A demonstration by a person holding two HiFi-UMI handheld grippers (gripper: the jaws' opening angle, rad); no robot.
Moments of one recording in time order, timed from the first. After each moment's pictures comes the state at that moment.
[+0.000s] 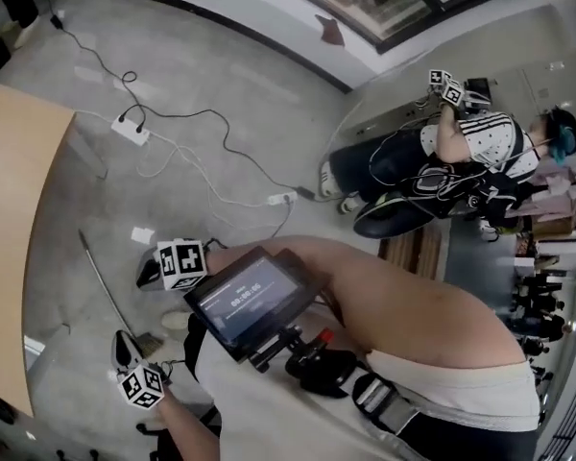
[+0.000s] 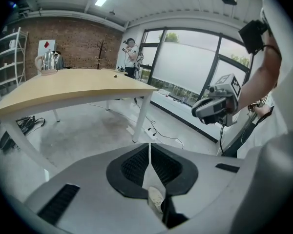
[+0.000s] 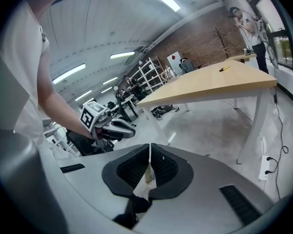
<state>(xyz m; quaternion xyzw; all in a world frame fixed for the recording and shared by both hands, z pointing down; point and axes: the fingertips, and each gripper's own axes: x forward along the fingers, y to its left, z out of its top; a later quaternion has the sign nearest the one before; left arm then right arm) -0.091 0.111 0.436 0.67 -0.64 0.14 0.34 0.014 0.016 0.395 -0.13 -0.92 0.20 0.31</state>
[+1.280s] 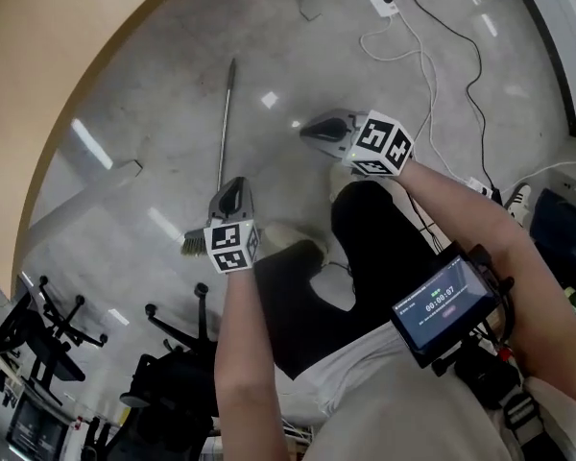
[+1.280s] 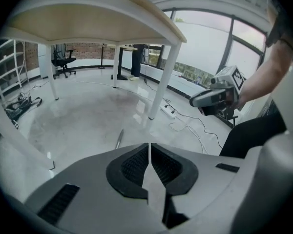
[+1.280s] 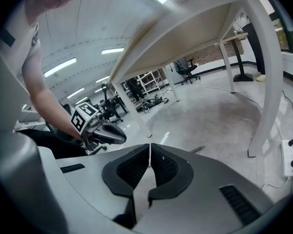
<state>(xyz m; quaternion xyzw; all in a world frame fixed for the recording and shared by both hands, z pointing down) -0.126 0.038 0.744 0.64 -0.63 0.20 0.38 -0.032 -0.081 0.700 -0.09 -0.93 0.21 0.30</state>
